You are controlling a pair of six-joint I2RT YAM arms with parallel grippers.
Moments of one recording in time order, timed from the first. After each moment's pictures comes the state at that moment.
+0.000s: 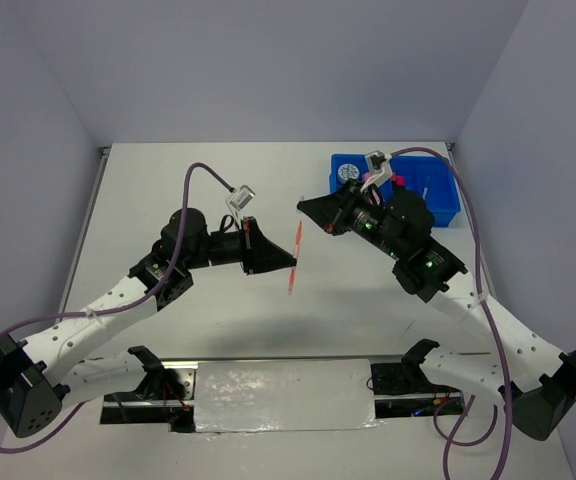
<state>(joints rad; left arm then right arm) -0.69 1.06 0.83 0.16 0.63 -0.79 0.65 0.98 0.98 0.00 -0.15 0.78</state>
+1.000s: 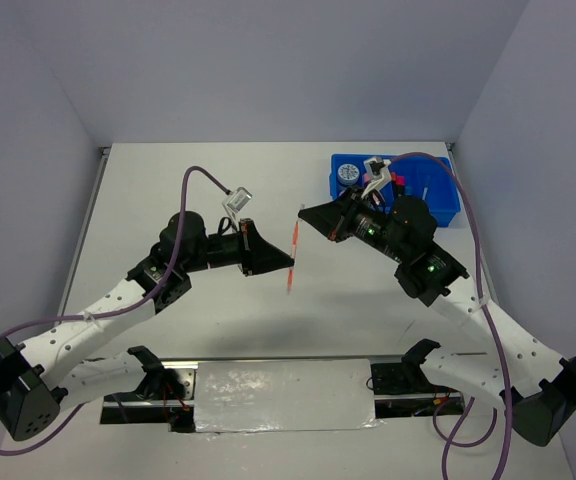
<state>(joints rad) -0.69 1.04 0.80 0.15 0.58 -0.79 0.62 0.94 0.92 0.02 -0.24 0.76</state>
